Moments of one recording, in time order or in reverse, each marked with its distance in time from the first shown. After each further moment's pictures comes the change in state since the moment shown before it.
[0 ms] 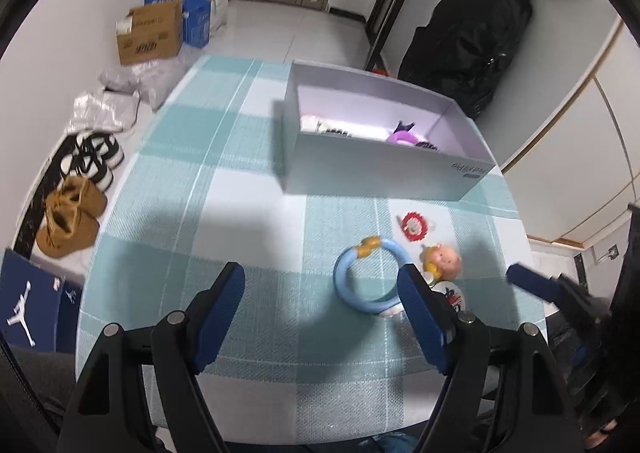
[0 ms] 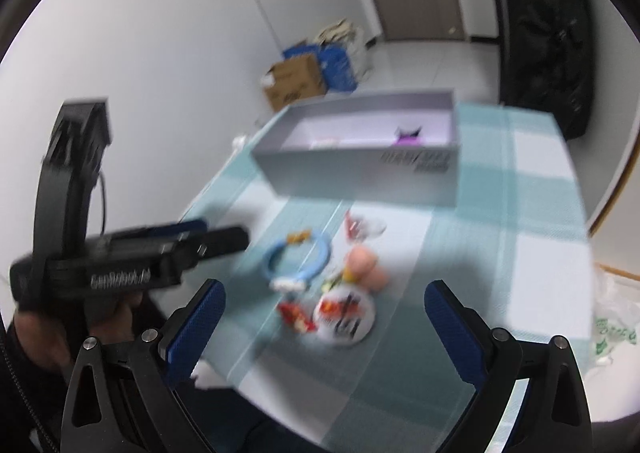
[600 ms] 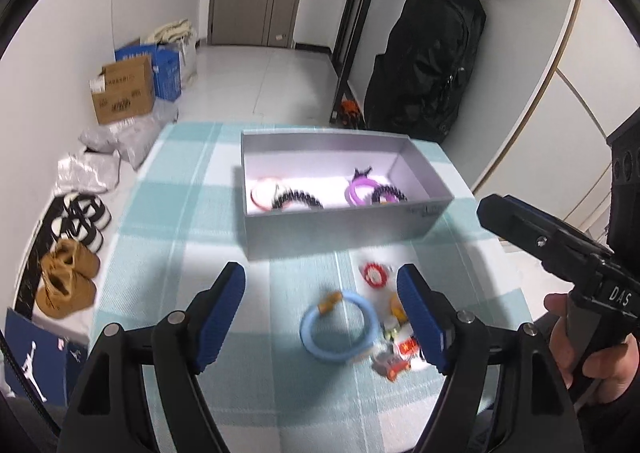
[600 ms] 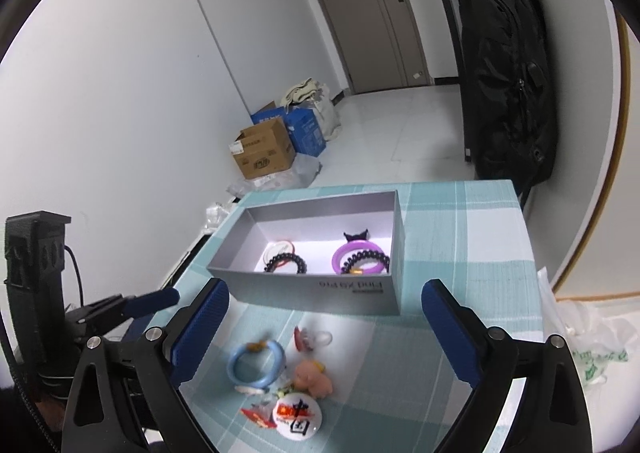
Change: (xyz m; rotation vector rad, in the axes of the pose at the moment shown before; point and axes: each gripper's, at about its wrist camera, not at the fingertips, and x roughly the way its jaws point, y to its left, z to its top) left arm -0.015 -0.026 0.016 0.146 -0.135 -0.040; right arm -0.024 -0.030 0.051 0.090 -0.232 -0.090
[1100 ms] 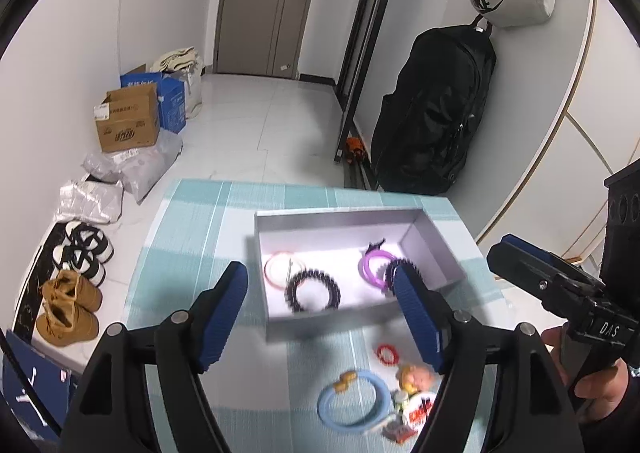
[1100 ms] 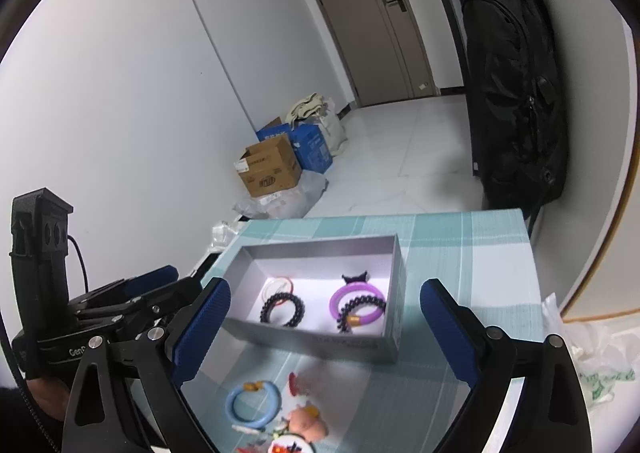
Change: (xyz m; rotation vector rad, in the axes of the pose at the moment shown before) left arm -0.001 0.013 0.040 -0.014 -0.117 0.008; right arm 0.011 -0.012 0.028 0.013 -0.045 0.040
